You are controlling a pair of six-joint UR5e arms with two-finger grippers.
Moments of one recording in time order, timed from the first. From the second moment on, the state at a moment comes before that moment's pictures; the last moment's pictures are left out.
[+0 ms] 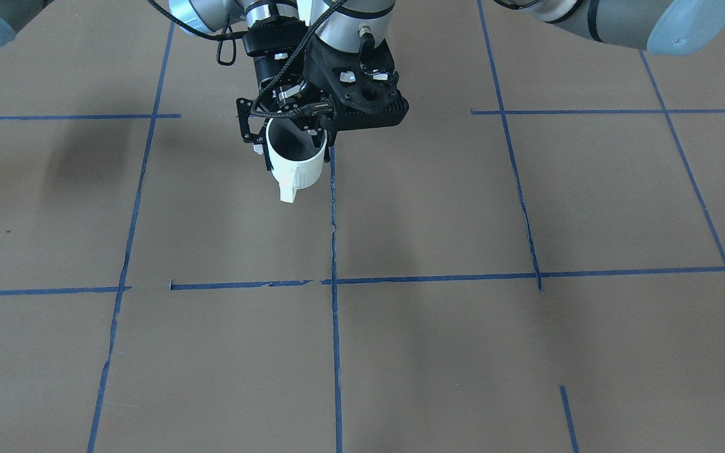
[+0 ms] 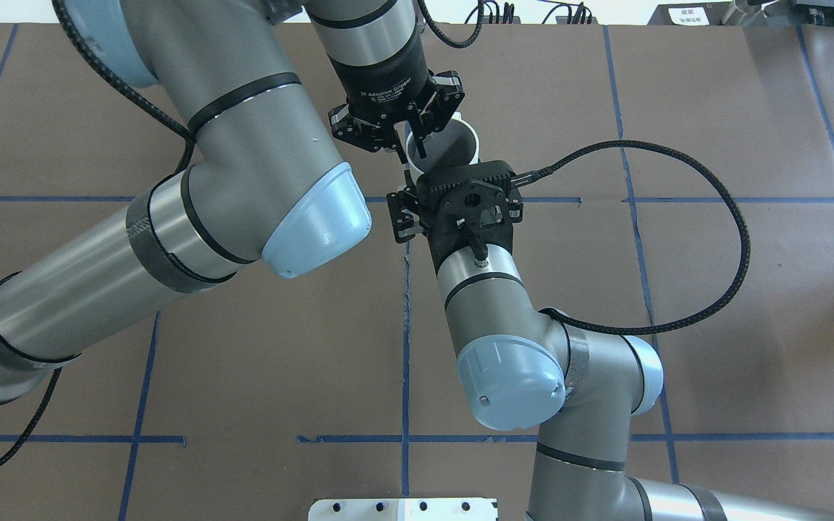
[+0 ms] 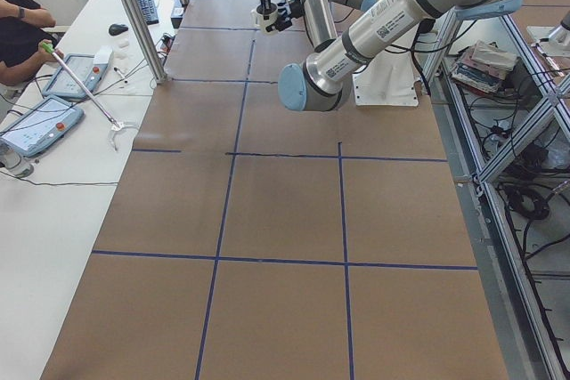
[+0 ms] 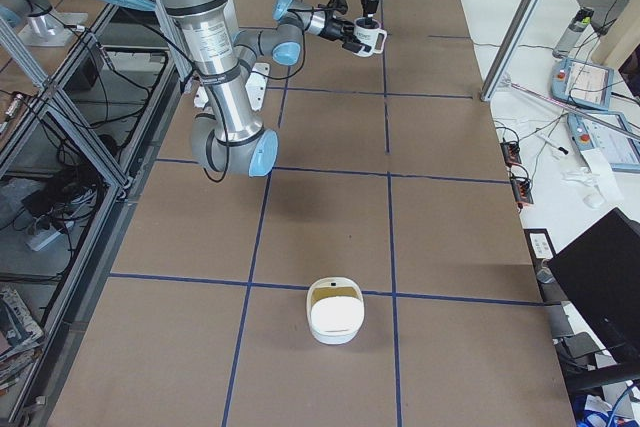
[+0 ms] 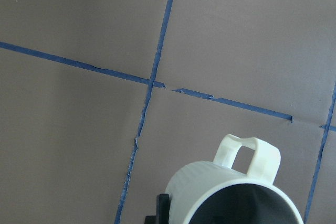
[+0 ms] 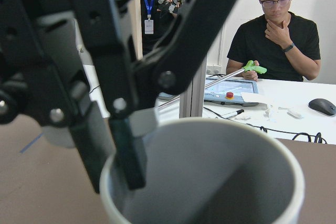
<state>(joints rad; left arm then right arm) -0.75 -2.64 -1.68 -1.26 -2.13 -1.35 0.28 -1.00 1.87 -1.21 0.72 1.00</state>
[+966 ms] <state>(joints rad) -0.77 -2.61 -1.75 -1.22 -2.13 -1.35 0.26 -1.01 1.87 -1.20 0.72 0.87</state>
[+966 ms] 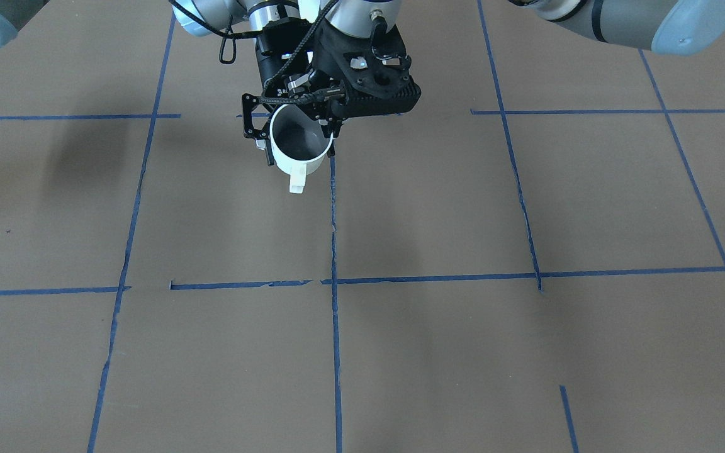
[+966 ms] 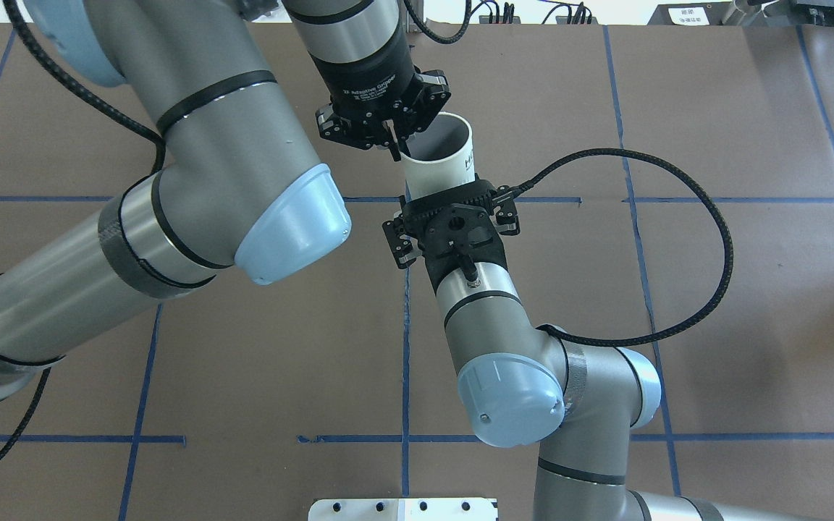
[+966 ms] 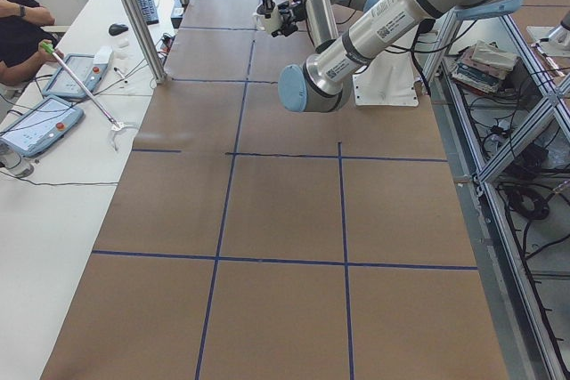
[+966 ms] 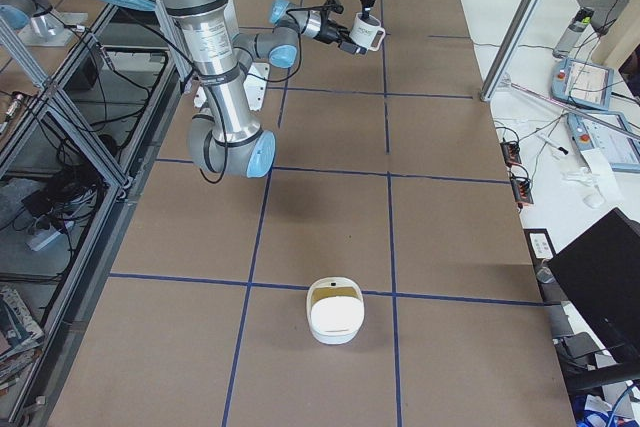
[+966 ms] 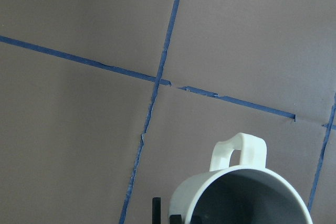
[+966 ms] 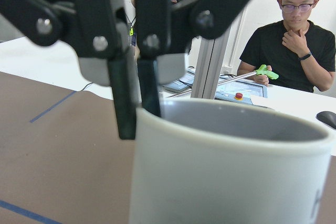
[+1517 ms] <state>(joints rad) -0.89 -2.38 -2.00 -1.23 -2.13 -1.27 0.28 -1.02 1.86 -1.20 0.74 0.87</state>
